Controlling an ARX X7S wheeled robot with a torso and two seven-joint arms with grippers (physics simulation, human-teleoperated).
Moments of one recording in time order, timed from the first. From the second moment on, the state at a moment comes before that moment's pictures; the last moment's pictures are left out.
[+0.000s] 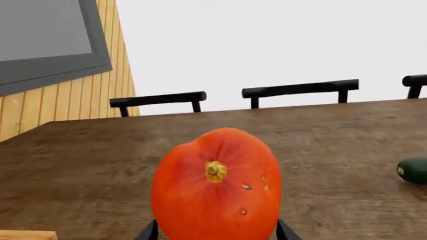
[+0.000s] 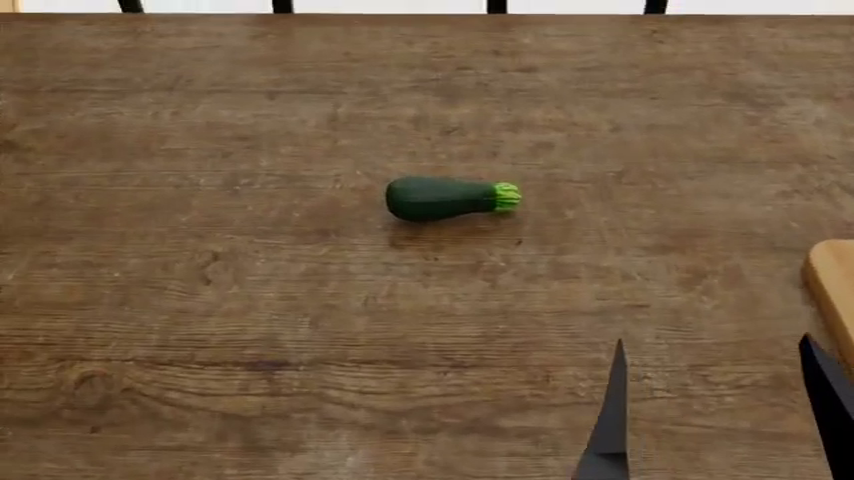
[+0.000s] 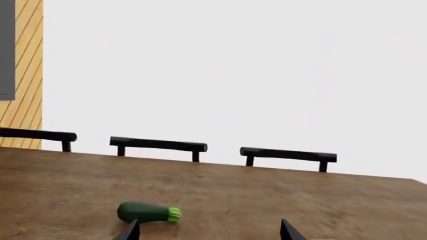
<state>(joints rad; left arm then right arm) -0.33 -0.47 -0.29 0.78 -0.57 -1.14 -0.23 -0.02 0.78 0.03 -1.03 0.80 0.52 0.67</state>
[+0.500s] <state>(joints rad) -0.33 -0.48 -0.31 0.79 -0.59 -1.16 -0.23 0.36 0.80 -0.12 -0.84 0.97 0.72 0.68</state>
